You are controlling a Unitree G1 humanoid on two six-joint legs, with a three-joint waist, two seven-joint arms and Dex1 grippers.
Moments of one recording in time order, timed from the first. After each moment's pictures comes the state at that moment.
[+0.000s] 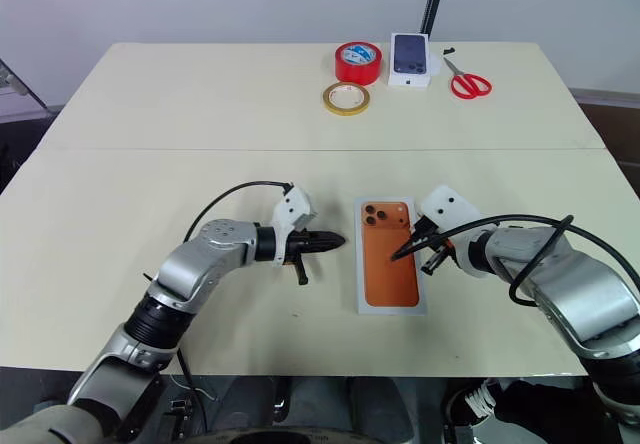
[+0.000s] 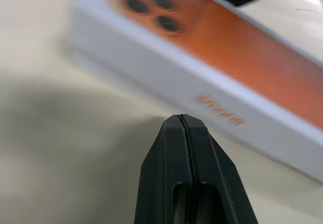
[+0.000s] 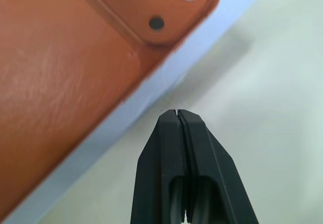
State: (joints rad) left arm -0.49 0.31 -0.32 -0.08 -0.27 0.68 -0.83; right arm -0.24 -1.02 0.02 -0.61 0.48 1.19 0.49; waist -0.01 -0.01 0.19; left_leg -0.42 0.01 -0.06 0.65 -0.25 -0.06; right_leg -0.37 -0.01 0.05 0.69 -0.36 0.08
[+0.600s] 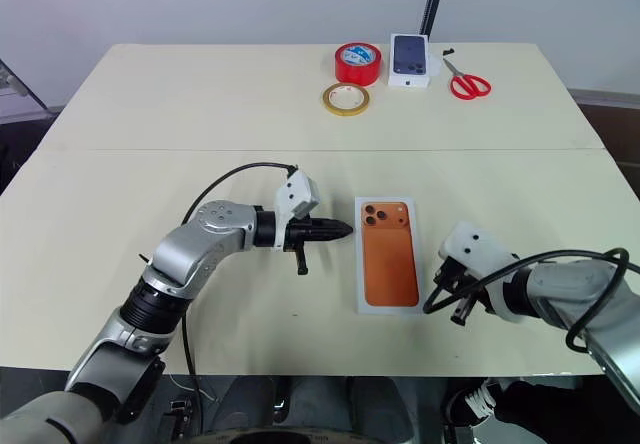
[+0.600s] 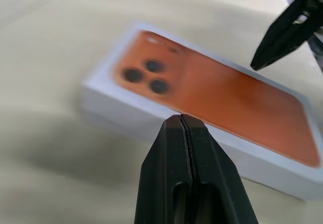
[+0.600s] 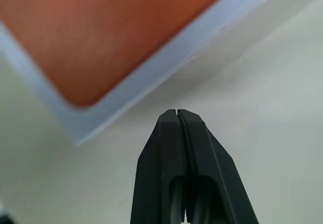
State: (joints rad) left arm -0.57 0.32 -0.35 -0.11 -0.30 0.66 -0.91; right arm 0.11 -1.13 -0.21 -0.75 0.53 1.11 0.72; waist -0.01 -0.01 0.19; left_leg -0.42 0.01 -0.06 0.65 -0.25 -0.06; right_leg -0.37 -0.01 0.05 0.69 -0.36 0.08
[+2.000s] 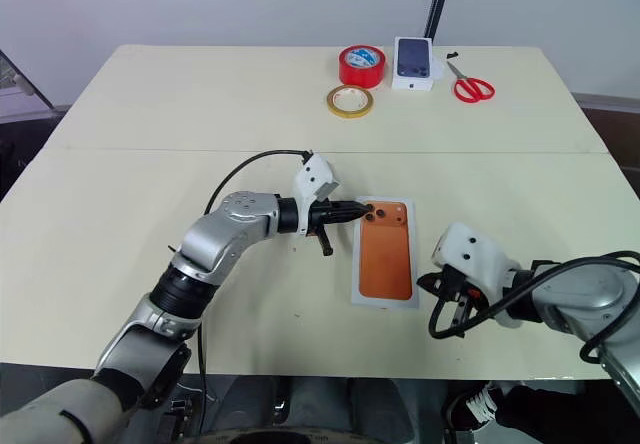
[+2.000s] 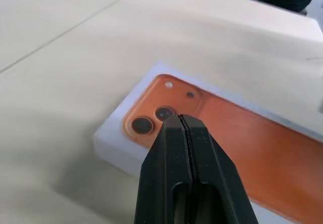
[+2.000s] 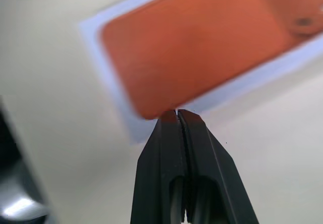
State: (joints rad) left arm -0.67 0.18 -0.37 0.08 -0.24 0.62 -0.77; right arm 0.12 -1.11 -0.28 -0.83 0.60 1.02 0.84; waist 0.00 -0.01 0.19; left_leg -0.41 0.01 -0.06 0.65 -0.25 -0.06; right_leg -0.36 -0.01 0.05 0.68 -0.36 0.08
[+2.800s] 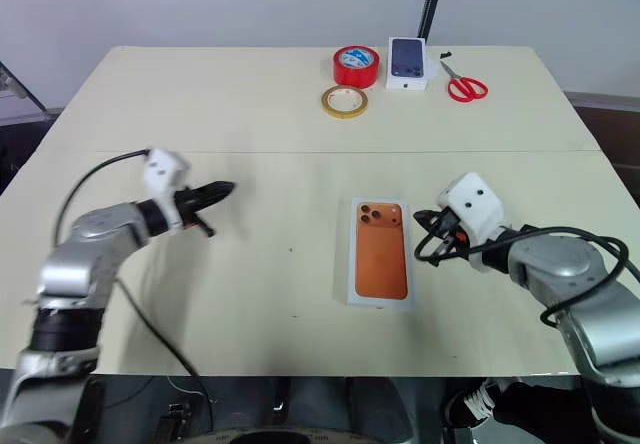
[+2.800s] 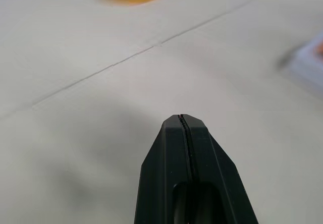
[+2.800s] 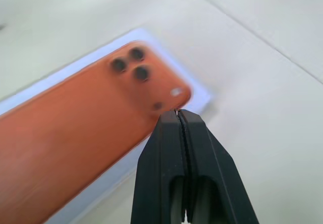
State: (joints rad) left arm -0.30 0.58 0.21 -0.08 -0.34 0.56 -0.76; right arm -0.12 -0.86 -0.19 -0.51 0.48 0.80 0.63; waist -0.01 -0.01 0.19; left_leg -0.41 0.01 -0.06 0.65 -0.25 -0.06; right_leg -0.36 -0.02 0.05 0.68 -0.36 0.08
